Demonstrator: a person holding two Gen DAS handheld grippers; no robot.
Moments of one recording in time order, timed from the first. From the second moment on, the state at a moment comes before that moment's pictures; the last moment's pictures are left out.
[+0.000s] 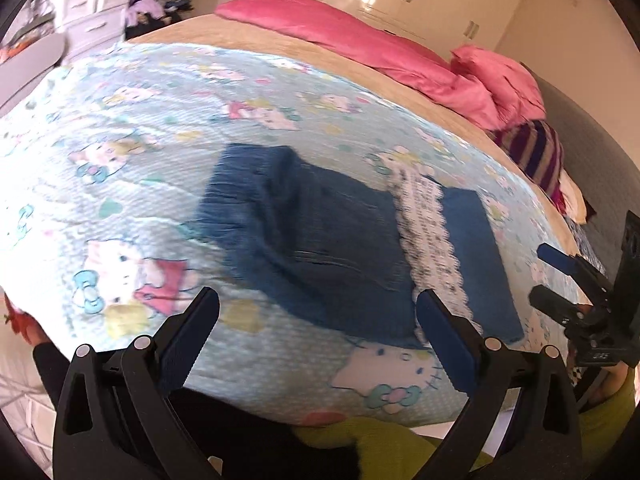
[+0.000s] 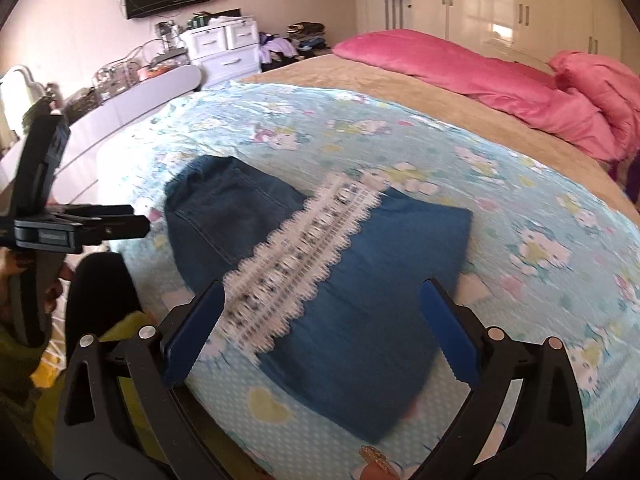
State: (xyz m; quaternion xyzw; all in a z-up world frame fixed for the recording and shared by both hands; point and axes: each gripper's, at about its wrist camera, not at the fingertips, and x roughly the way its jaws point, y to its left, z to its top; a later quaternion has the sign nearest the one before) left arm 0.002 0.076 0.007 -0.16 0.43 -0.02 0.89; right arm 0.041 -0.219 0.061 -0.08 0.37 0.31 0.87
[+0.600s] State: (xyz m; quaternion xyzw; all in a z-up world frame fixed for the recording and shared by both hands) left arm 0.019 0.111 -0.033 -0.22 0.47 0.02 0.86; right arm 0.122 -0.095 0.066 -0.13 0.40 0.42 0.80
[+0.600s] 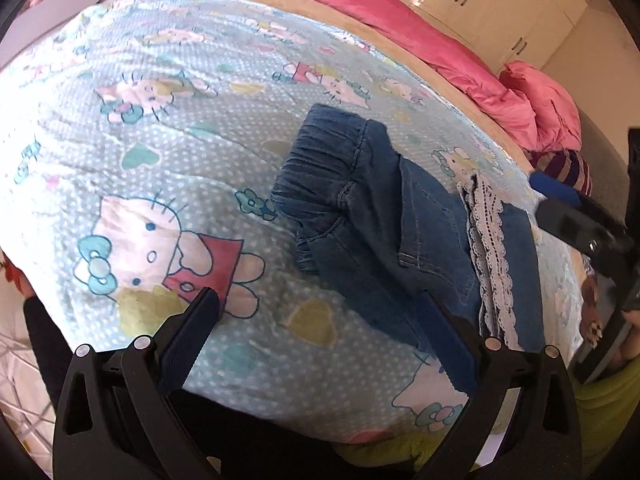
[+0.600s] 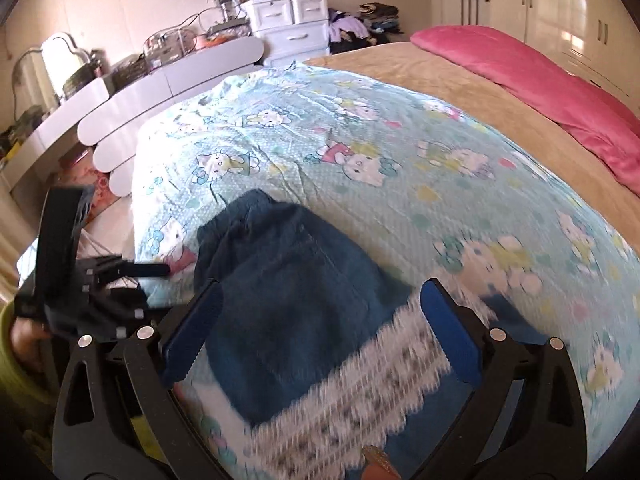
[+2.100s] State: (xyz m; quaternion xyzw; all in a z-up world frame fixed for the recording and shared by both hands) left arm 0.054 0.081 -0.039 -0.29 0.44 -0.10 0.85; right arm 0.191 -0.099 0.057 0.03 0.43 0.59 0.68
